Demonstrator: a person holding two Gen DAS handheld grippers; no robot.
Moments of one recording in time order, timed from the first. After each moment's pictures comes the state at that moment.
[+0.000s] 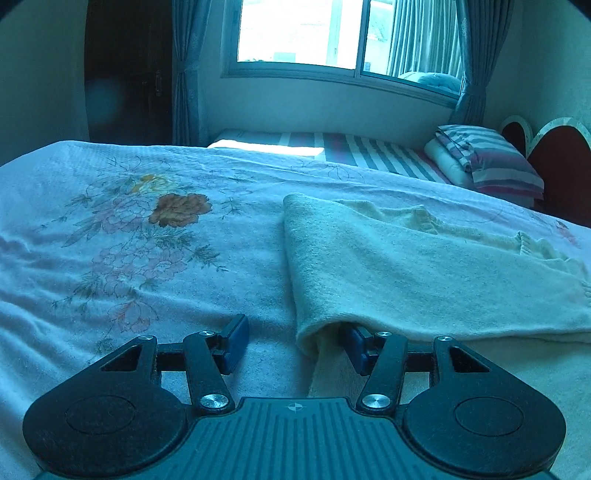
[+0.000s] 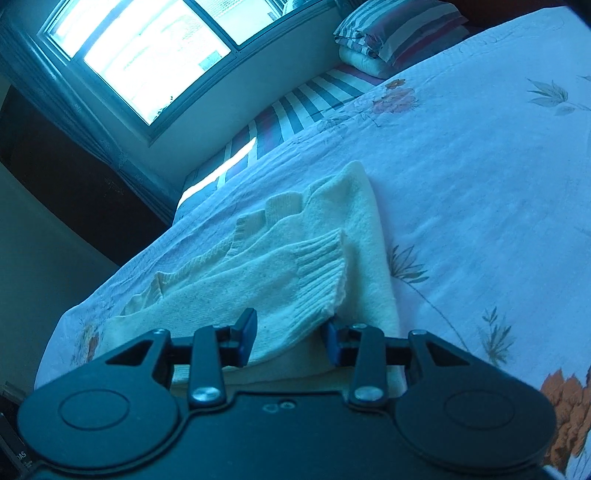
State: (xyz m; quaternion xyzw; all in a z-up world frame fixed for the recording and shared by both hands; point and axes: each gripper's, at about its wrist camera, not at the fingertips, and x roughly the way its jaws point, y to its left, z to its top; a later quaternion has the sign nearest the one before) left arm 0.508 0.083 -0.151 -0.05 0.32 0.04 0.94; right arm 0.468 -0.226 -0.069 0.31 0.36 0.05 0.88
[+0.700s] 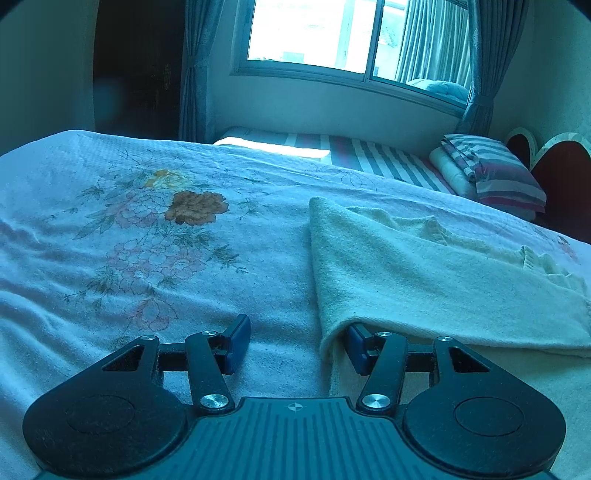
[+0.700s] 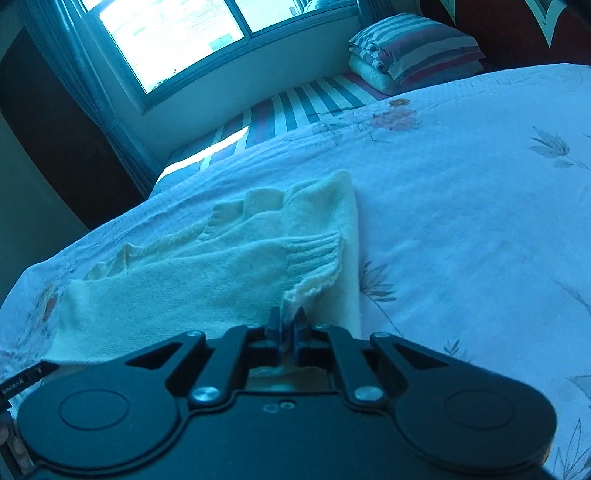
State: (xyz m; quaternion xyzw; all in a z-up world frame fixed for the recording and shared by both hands) left arm 0.505 0.096 -0.147 -0.07 0.32 0.05 0.94; right arm 0.471 -0.223 -0.066 0.21 0.38 0.03 0.90
